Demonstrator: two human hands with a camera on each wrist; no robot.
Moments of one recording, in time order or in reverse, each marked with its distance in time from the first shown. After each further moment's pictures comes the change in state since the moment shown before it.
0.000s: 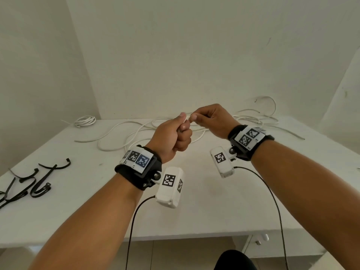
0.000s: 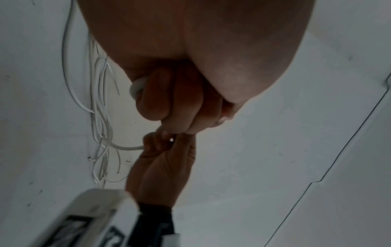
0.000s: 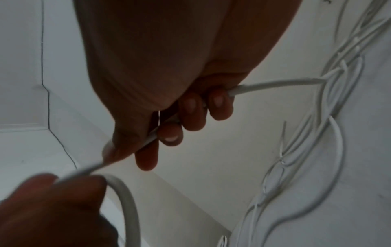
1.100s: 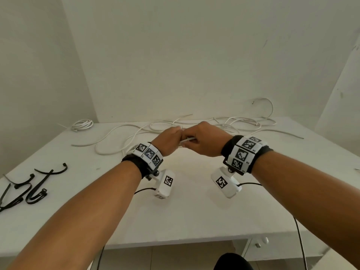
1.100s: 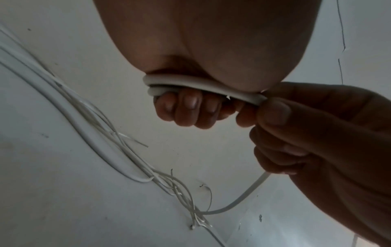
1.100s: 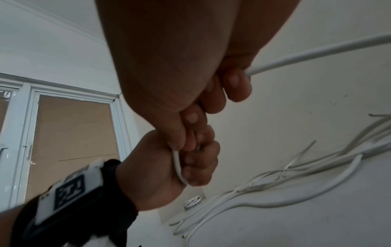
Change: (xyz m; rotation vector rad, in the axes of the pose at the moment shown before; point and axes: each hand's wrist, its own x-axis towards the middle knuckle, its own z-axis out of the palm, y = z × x) left_hand 0.040 -0.014 -0.029 0.975 0.011 0.075; right_hand -0.018 -0.017 0.023 -0.559 -0.252 -0.038
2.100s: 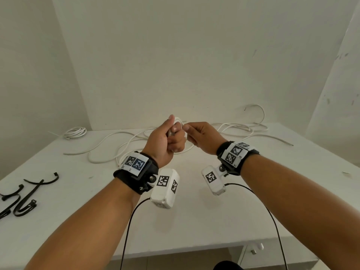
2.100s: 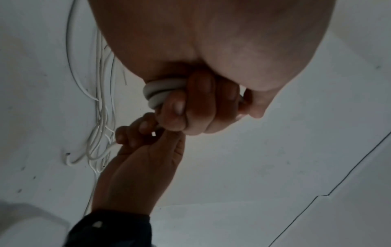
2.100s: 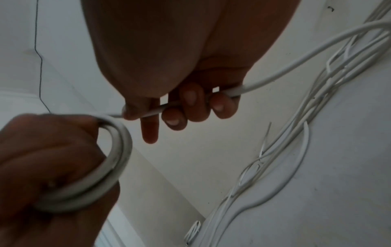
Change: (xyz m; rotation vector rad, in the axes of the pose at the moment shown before) left_hand -0.013 0.026 0.005 -1.201 -0.082 0.142; right_hand 0.006 0.028 0.002 0.545 0.240 0.115
